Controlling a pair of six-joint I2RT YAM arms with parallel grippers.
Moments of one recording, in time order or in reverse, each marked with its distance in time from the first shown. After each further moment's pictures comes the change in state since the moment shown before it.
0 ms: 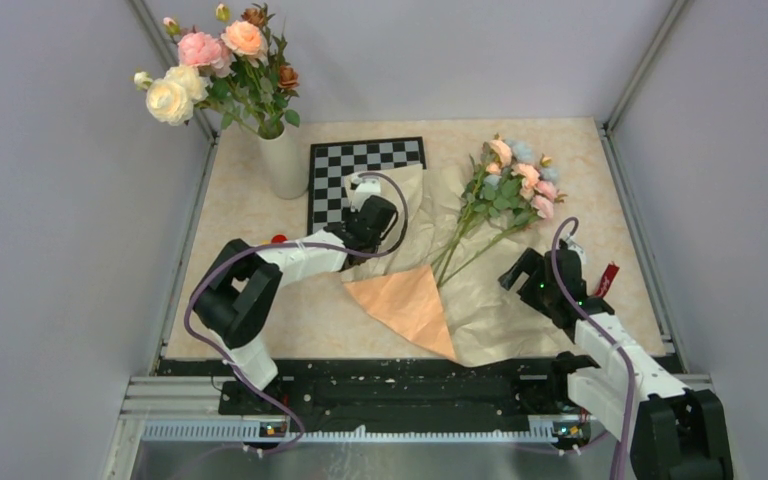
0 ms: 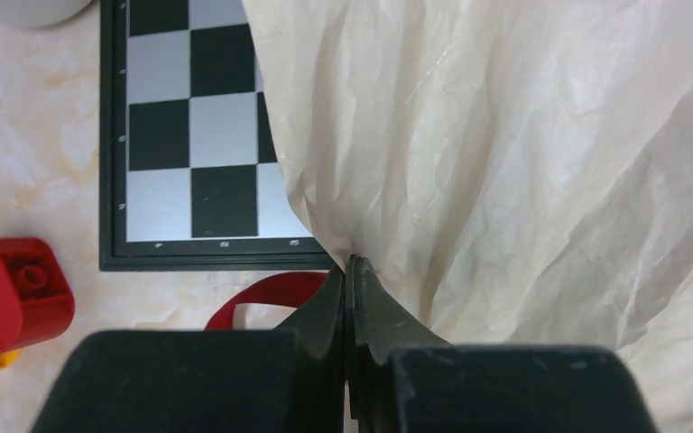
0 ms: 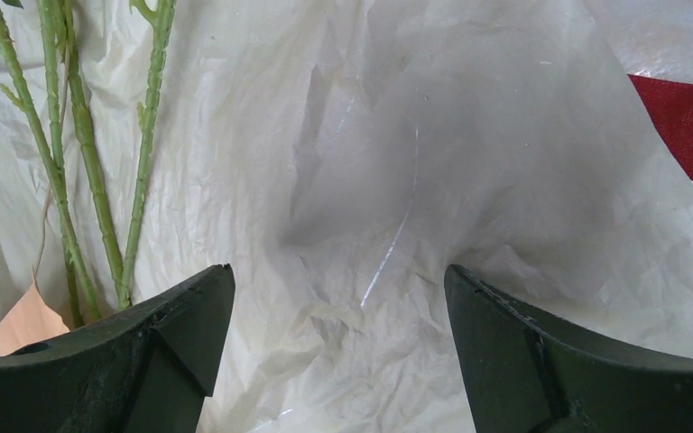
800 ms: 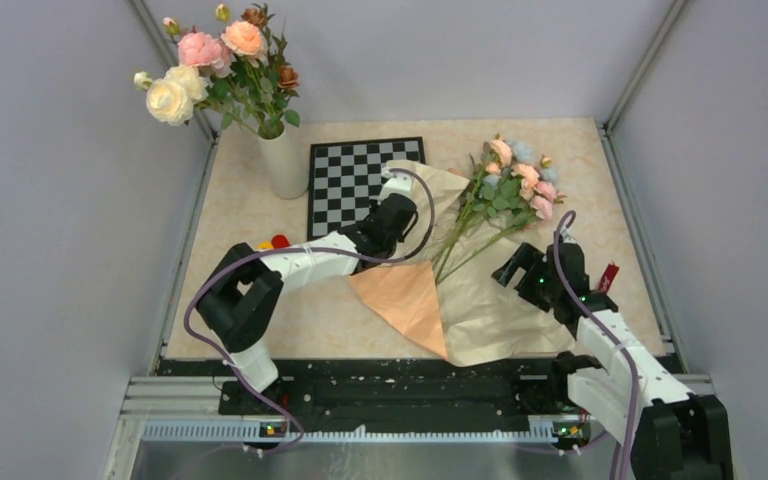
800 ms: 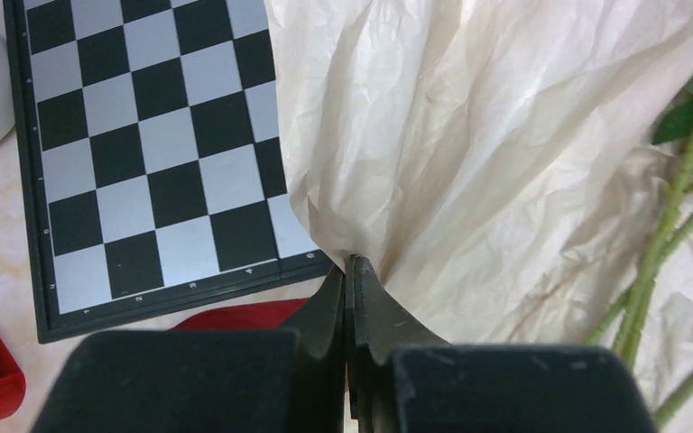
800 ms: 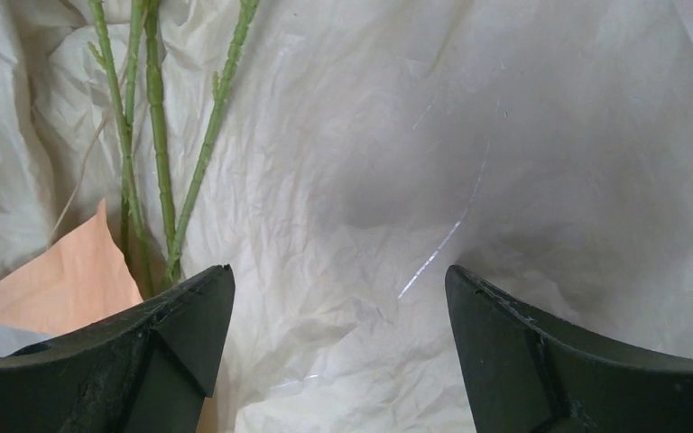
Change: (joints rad) left arm -0.122 -0.003 0.070 0.067 0.041 0.122; right arm 0.000 -0.022 0.069 -0.047 -0.113 -0.031
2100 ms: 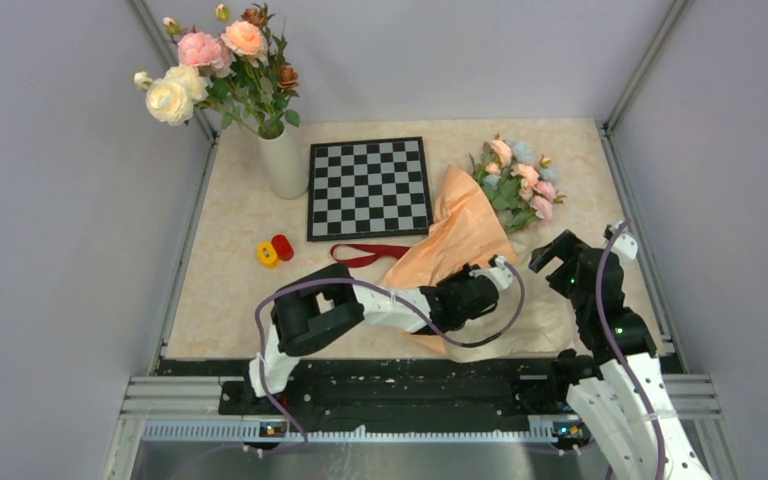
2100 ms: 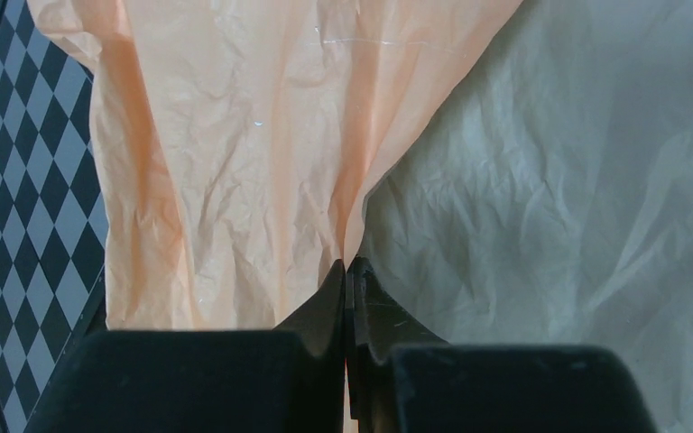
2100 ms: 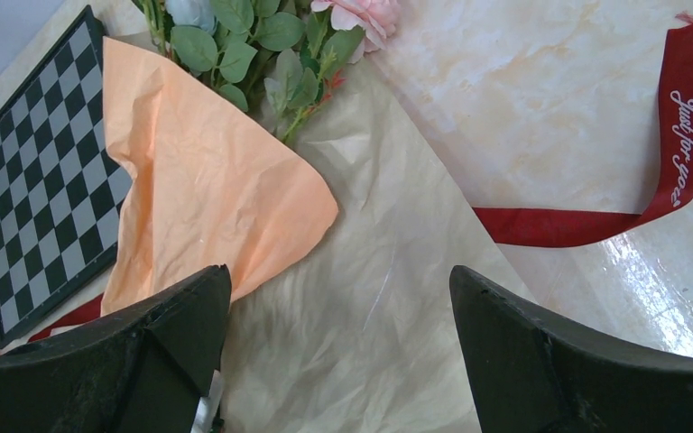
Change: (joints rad) left arm -0.428 0.341 0.129 0.137 -0.103 0.409; right arm 0.000 -0.359 0.167 -0.290 0.361 -0.019
